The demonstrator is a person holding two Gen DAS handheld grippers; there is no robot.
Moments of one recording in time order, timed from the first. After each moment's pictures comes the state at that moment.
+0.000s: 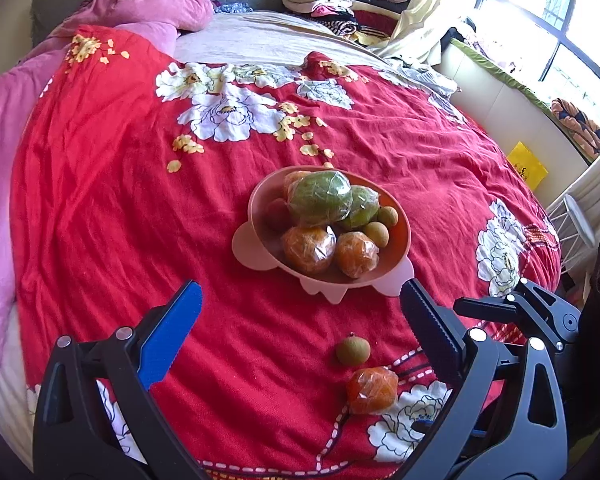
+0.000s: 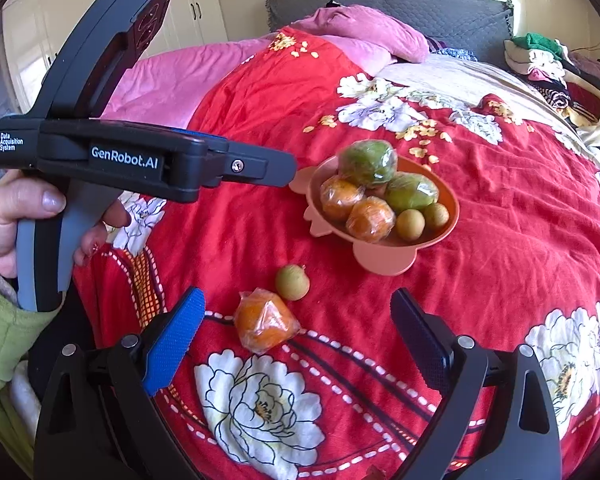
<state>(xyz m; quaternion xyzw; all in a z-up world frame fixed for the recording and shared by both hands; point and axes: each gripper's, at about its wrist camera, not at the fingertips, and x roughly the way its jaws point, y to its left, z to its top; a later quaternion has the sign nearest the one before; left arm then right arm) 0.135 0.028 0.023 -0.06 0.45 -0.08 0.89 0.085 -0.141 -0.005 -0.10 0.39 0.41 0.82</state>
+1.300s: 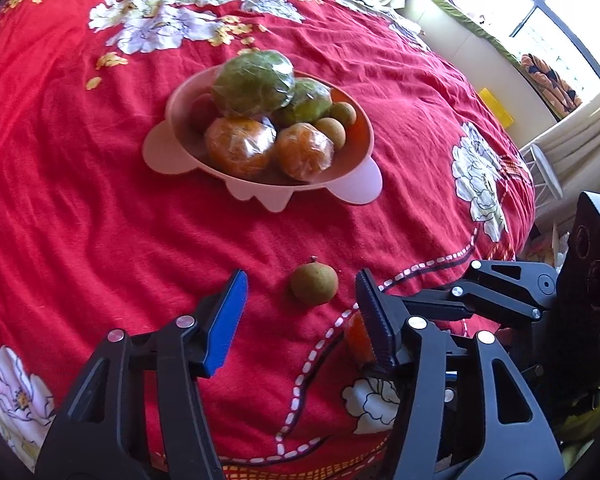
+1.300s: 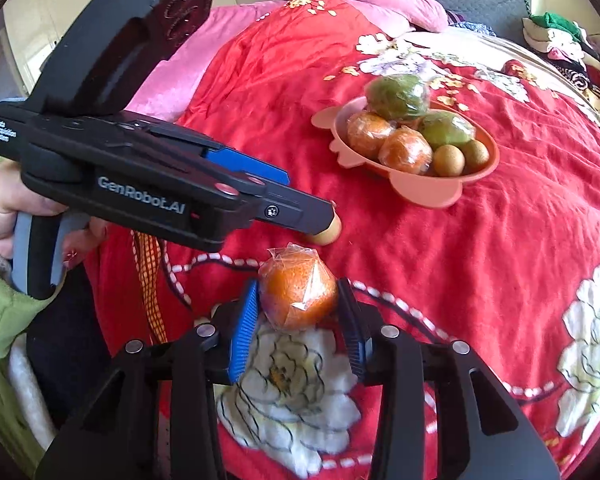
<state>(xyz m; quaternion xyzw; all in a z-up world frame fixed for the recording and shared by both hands) 0.129 -0.003 -0.035 -0.07 0.53 -0.17 0.83 0.071 -0.142 -0.040 -0.11 0.43 0.42 0.79</state>
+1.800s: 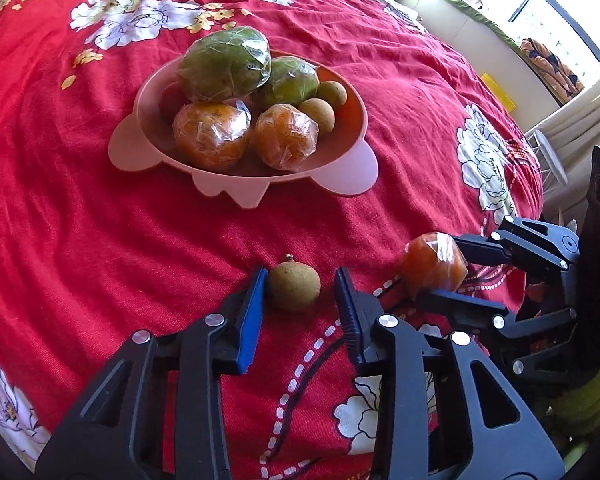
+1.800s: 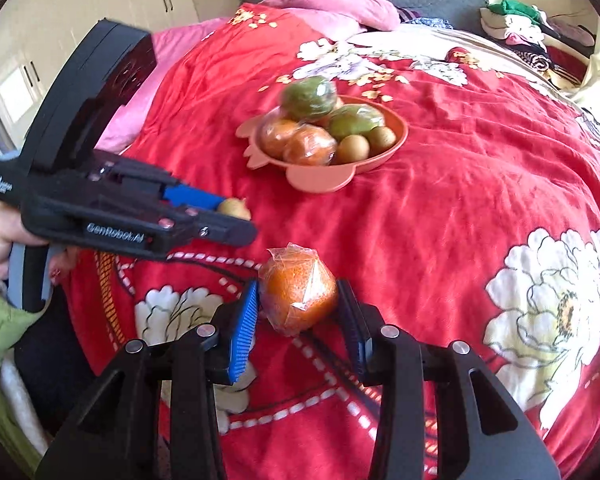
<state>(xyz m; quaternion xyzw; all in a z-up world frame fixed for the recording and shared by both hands) 0.137 -0.020 -0.049 -0.05 0.54 -0.17 0.82 0.097 -0.187 -0.042 -0.08 0.43 0.37 0.82</state>
